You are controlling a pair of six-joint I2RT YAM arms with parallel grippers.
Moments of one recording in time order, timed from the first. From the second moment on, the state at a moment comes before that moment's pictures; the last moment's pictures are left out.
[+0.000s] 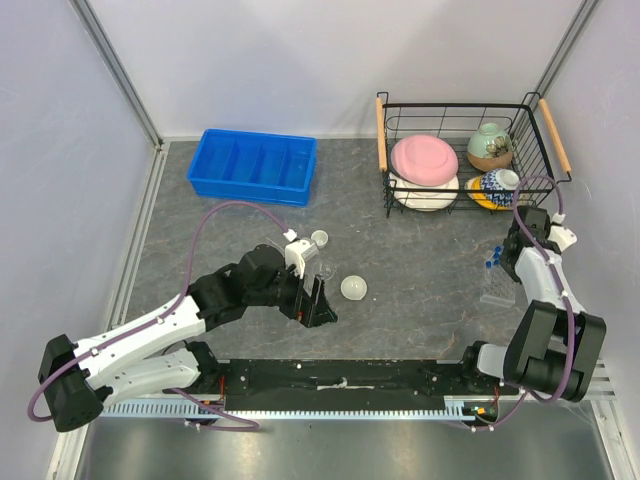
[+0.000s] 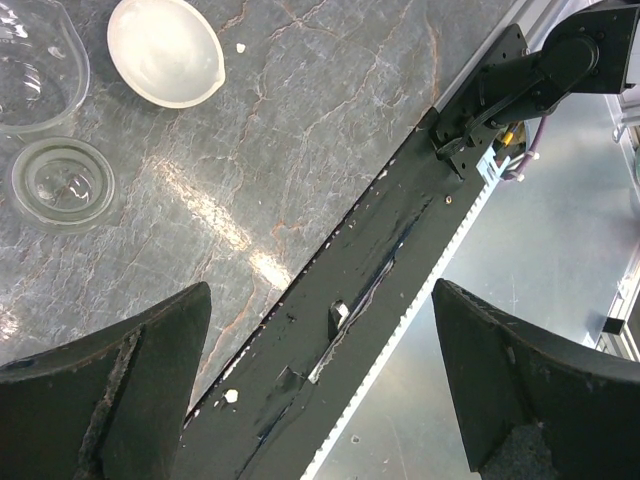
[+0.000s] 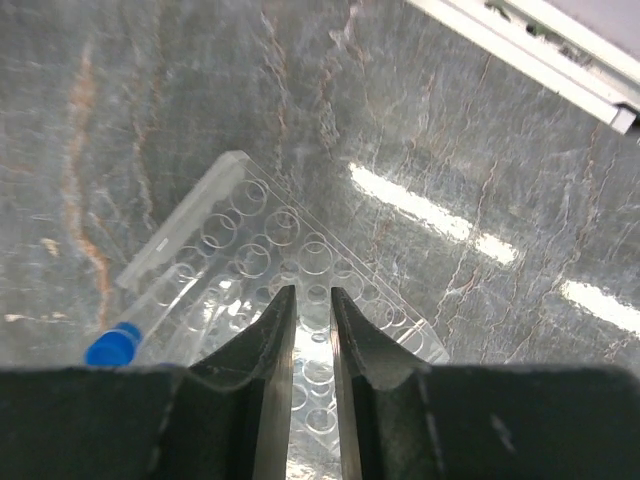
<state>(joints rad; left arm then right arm) -0.92 0.95 0.70 -0.37 0.29 -0.53 -0.33 1.30 0.74 -0.53 0.42 0.67</state>
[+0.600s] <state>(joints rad) -0.93 0.99 0.79 -0.49 0.15 -0.53 -0.21 0.95 1.01 -0.70 0.41 0.63</state>
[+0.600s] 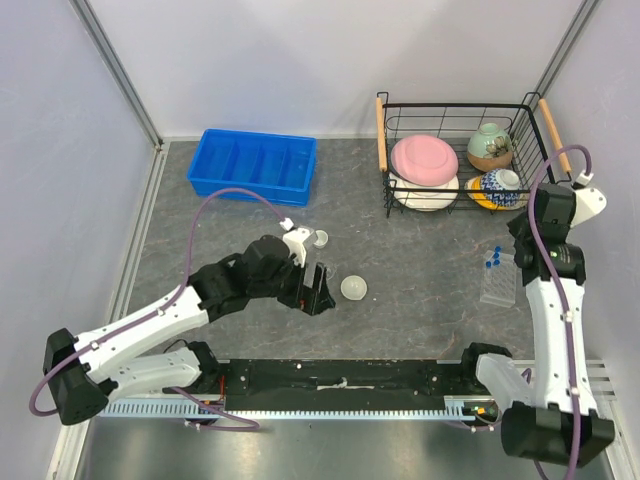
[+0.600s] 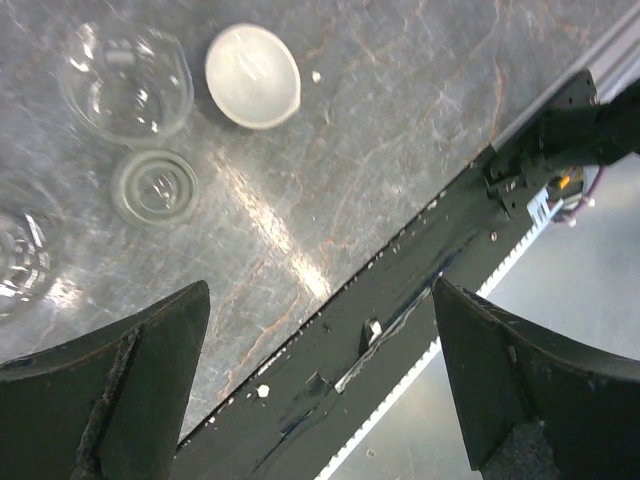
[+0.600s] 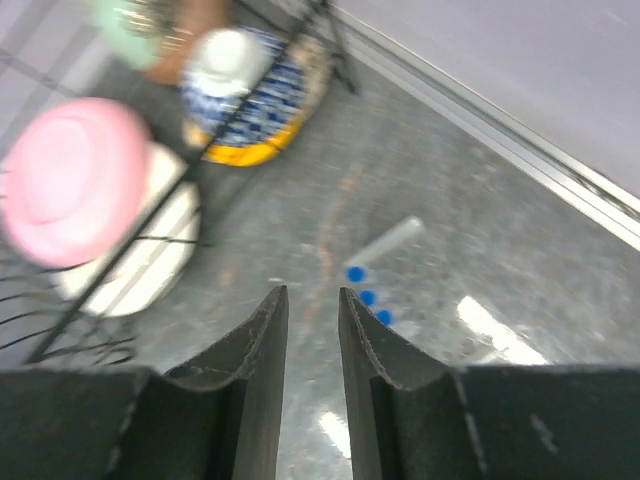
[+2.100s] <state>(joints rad) -0.32 2.09 1.95 -0.67 -0.03 -0.39 0.81 1.48 1.14 -0.12 0.26 0.31</state>
